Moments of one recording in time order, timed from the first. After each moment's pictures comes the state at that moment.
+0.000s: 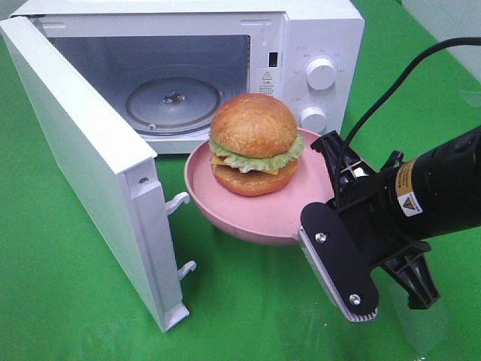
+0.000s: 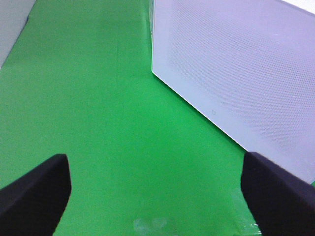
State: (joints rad) left arm 0.01 -0.01 -0.52 -0.12 1.08 0.08; right arm 0.73 1.39 -0.62 -0.31 0.27 -1.21
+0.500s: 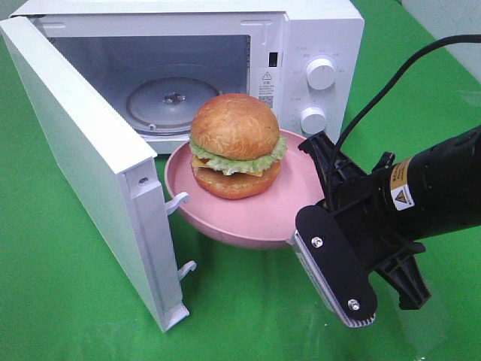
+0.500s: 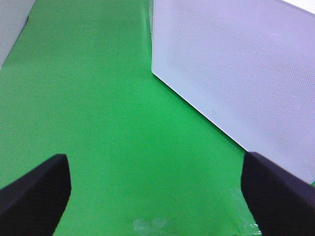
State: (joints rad) left arm 0.01 -0.01 -0.52 -0.12 1.08 0.08; right arm 0.73 1.39 -0.62 -0.15 0.24 -1.40
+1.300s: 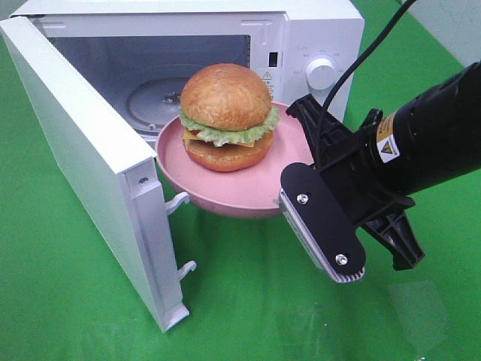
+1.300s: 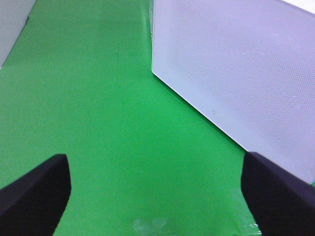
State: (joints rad) left arm 0.01 -0.01 -0.52 -0.12 1.08 0.08; right arm 0.73 1.42 -0.78 -0.17 0.39 -1.43
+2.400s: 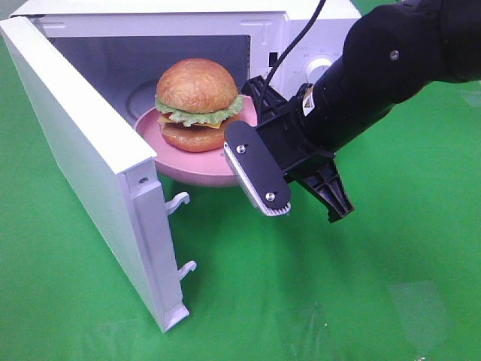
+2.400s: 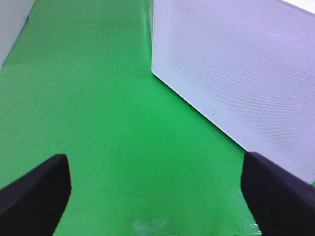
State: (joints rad) left arm 0.01 -0.01 -0.52 -0.12 1.08 0.08; right arm 0.67 1.69 -1.04 -0.01 0.40 -1.59
